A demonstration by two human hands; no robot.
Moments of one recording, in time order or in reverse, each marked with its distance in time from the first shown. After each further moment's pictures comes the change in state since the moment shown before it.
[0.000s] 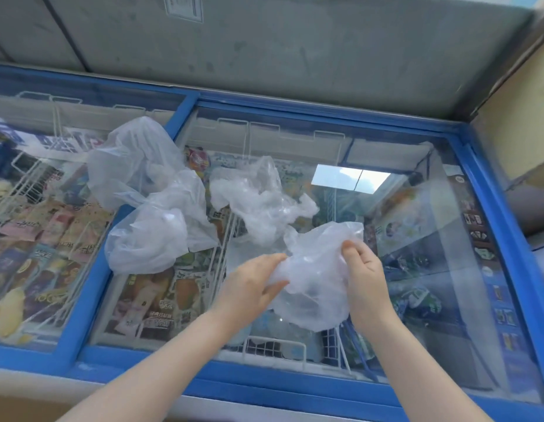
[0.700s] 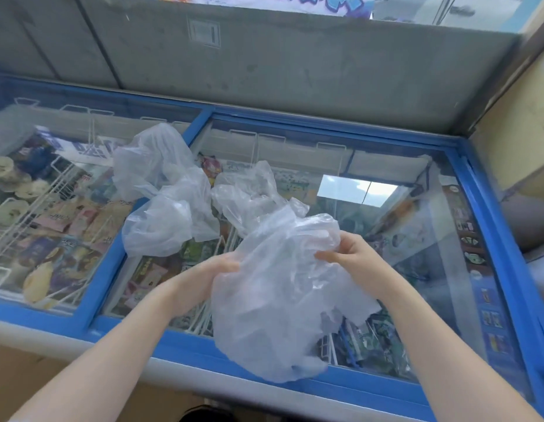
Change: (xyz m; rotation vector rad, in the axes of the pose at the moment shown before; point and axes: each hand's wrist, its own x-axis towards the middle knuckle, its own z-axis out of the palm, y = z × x) left_hand -0.016 0.043 -0.063 -0.978 -0.374 -0.639; right_hand 0.012 -0.024 -0.047 -0.284 -0.636 -0.125
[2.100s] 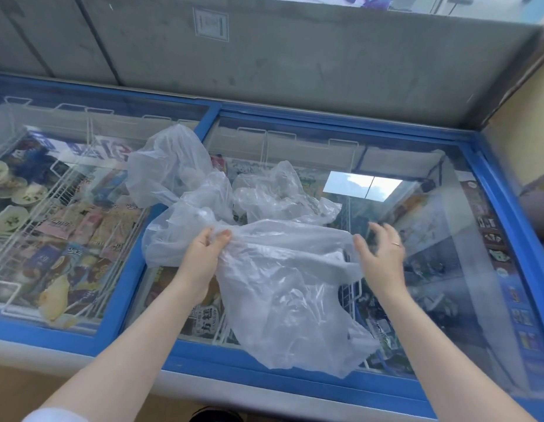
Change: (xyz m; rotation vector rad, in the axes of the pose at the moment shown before) left_hand 0.017 -0.012 -0.075 -0.260 0.644 0.086; right_hand 0.035 0.030 0.032 -0.497 0.718 0.221
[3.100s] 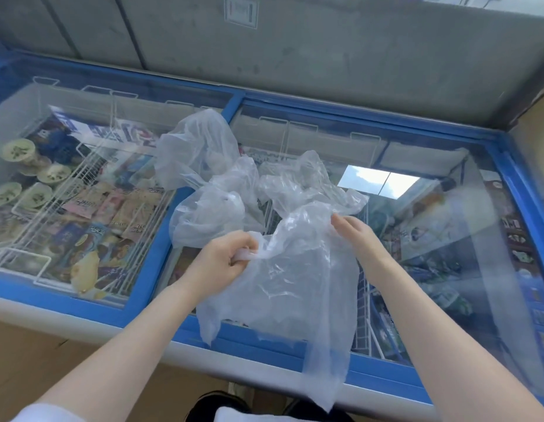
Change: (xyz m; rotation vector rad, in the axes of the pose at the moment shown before) left_hand -0.020 -0.011 -0.050 0.872 -0.313 0.726; right_hand -0.018 -0.061 0.034 0.348 -0.477 0.107
